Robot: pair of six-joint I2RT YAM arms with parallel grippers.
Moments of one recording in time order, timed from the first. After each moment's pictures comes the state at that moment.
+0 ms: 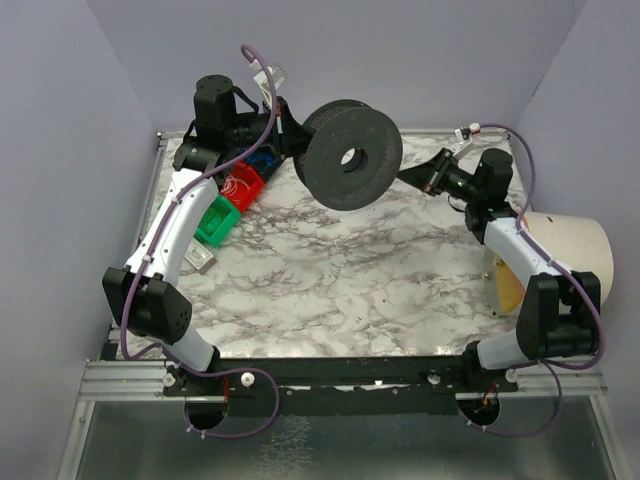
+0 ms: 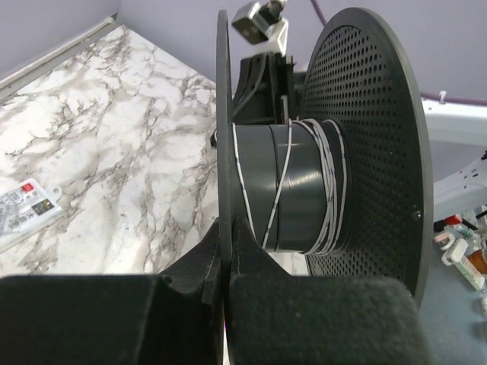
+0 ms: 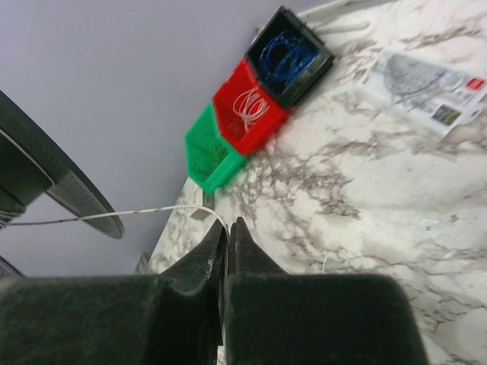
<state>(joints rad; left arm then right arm) -0.26 1.59 1.69 -0.19 1.02 -0.36 0.08 1.45 0.94 0.40 -0.79 0.75</state>
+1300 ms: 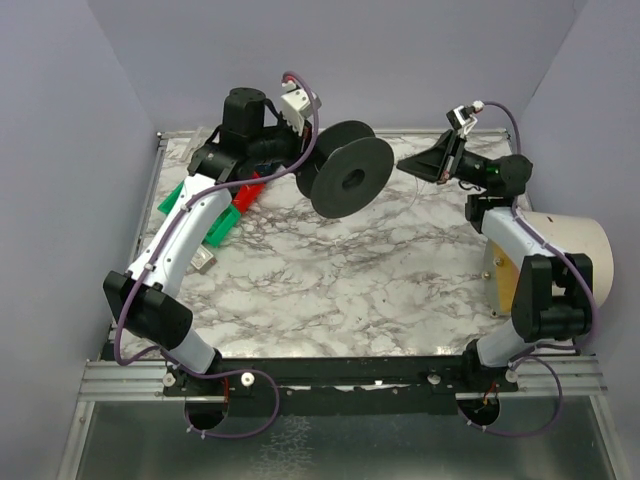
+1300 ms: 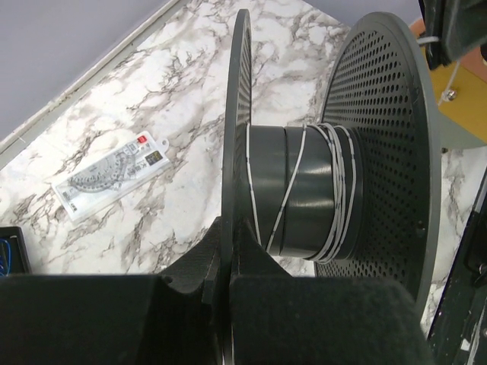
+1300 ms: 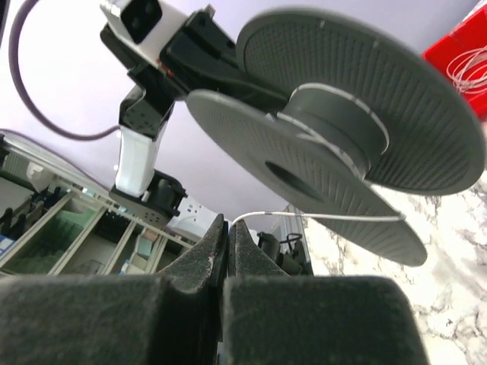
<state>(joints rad) -0.40 1.57 1.72 -0.51 0.59 0.08 0.04 1.54 1.01 1.14 -1.21 1.58</state>
